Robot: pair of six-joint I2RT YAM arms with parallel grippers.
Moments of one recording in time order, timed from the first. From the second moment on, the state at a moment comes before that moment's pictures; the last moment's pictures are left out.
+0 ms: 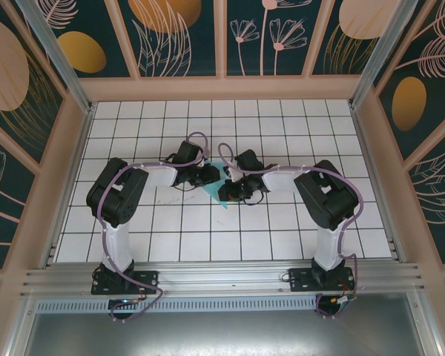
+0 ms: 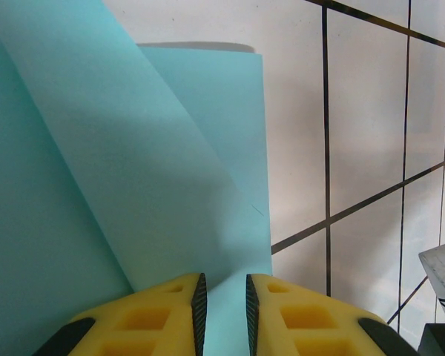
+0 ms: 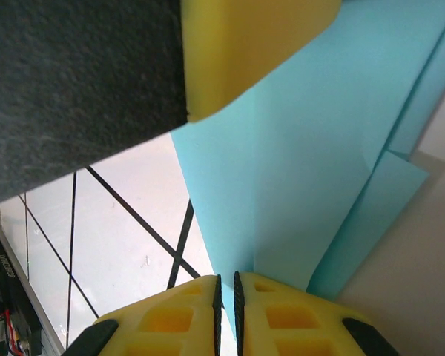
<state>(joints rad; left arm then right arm) -0.50 1.98 1.05 0.02 0.46 -0.70 0.64 1.90 1.01 -0.17 -0.60 0.47</state>
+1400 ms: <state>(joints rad) -0.50 1.98 1.06 0.00 0.46 -0.68 0.69 1.80 0.95 -0.34 -0.49 0.35</state>
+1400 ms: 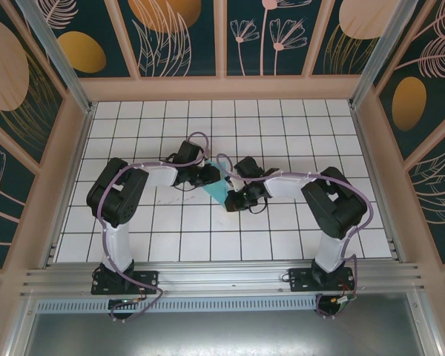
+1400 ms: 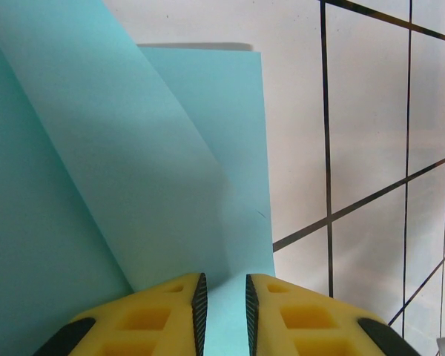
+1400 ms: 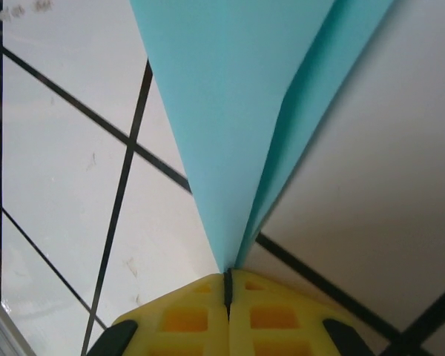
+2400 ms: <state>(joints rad) -0.50 1.97 1.06 0.00 0.46 -0.68 0.61 1.91 1.02 -0.07 -0.60 0.57</state>
